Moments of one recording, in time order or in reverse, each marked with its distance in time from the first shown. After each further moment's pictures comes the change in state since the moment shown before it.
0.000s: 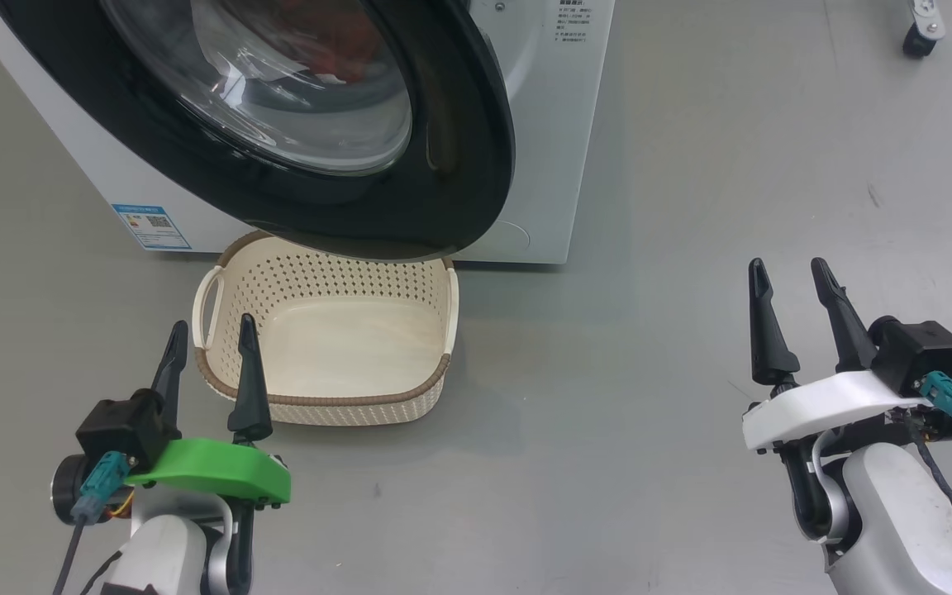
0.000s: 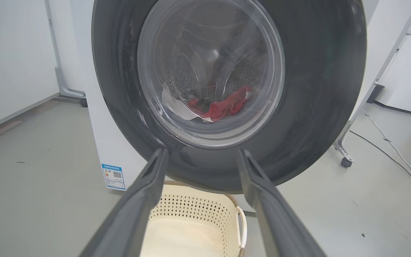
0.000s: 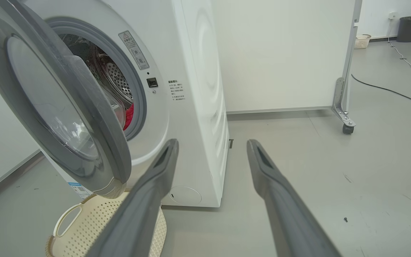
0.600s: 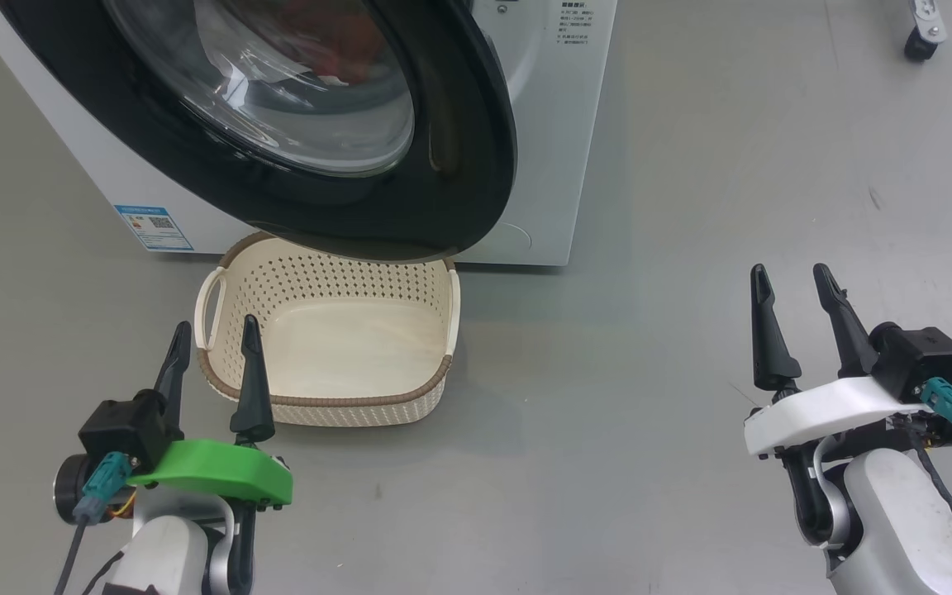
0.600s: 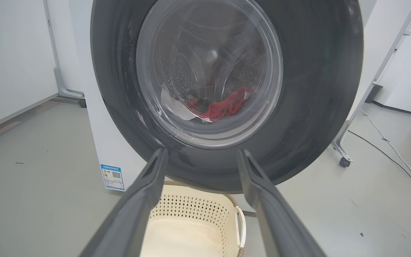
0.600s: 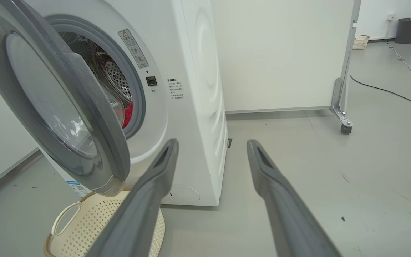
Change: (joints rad) left arm 0.001 0.000 -0.005 0.001 0.000 -0.004 0.000; right arm 0.014 0.004 -0.009 -0.003 -0.013 0.000 0.000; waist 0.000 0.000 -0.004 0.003
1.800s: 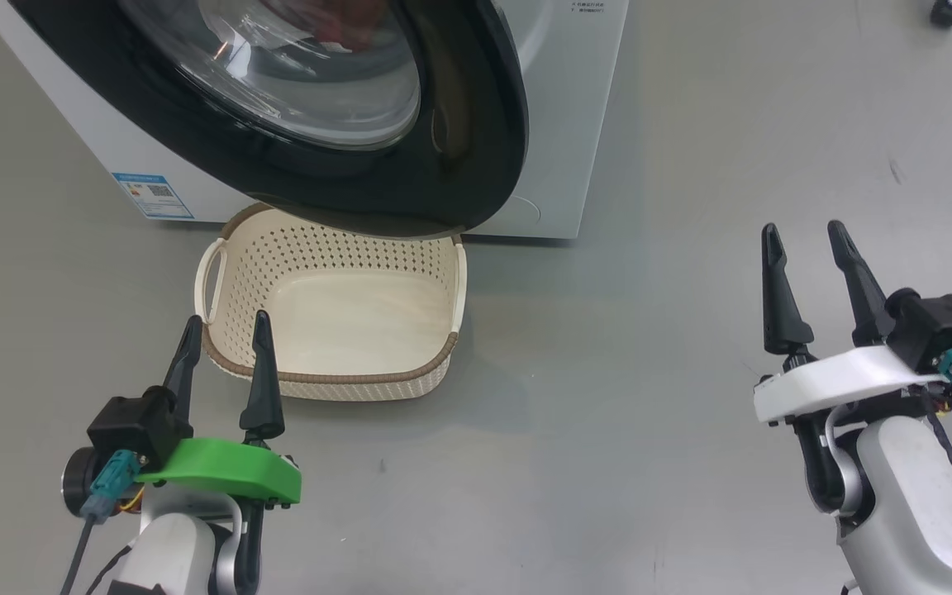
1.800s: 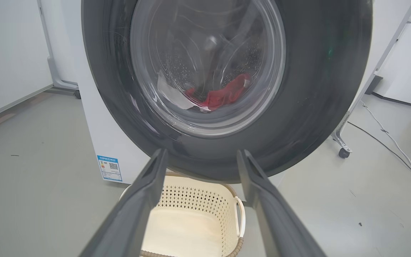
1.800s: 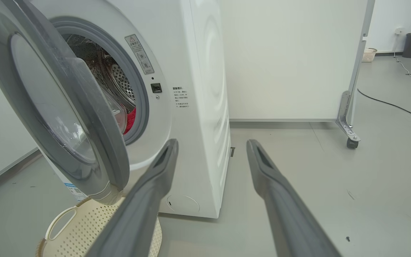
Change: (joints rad) left arm 0.000 0.000 -0.019 -0.017 0.000 0.000 0.000; right arm -0.026 -0.018 -0.008 -0.032 -0.034 0.004 -0.002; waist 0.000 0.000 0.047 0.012
